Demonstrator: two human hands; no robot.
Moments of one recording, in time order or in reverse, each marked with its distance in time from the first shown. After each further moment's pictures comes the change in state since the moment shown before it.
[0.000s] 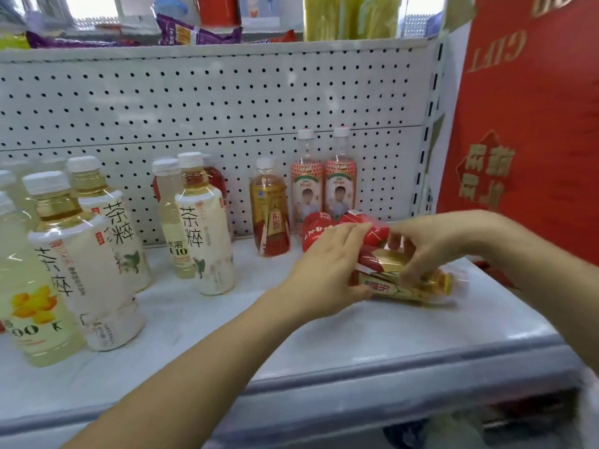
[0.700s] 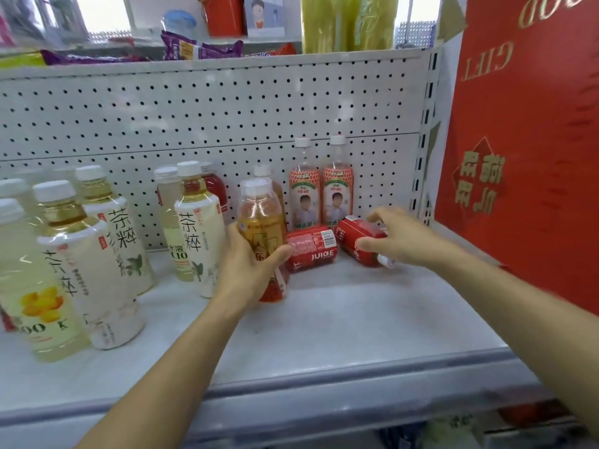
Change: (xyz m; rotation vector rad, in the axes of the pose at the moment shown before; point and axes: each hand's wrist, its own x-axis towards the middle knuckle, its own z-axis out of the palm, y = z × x) left_hand -0.036 -0.053 -0.015 -0.636 0.451 -0.709; right_hand 0.043 0.006 0.025 0.385 0.485 -0.055
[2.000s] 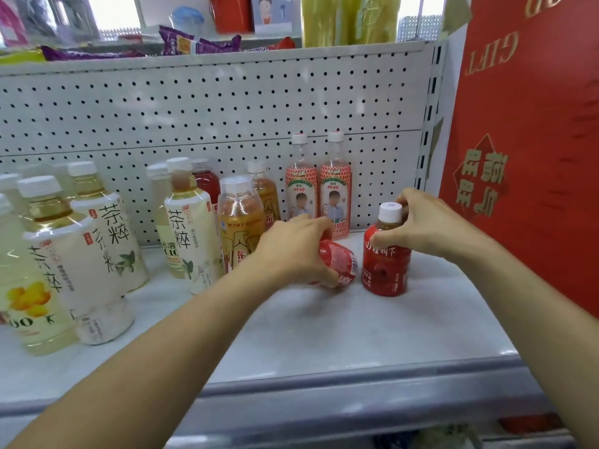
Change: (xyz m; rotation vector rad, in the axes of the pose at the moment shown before) left_hand 0.007 0.077 0.042 0.895 -0.466 0.299; right_hand -0.011 0.015 -0.031 0.180 0.106 0.044
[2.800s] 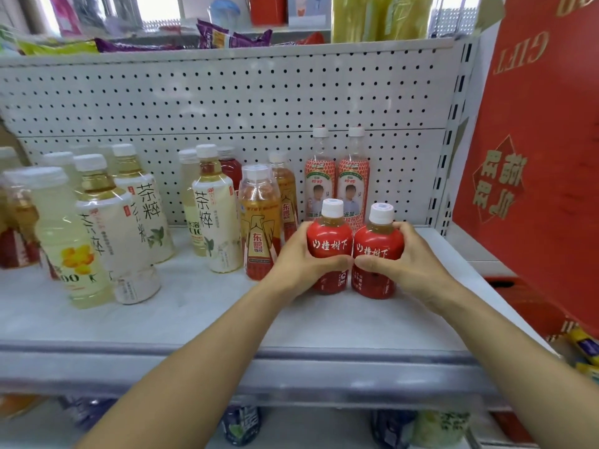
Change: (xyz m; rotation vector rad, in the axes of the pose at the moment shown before) left_hand -0.022 -0.007 0.056 -1.093 0.169 -0.258; right_hand -0.032 0.023 0.060 0.621 -0.135 -0.075
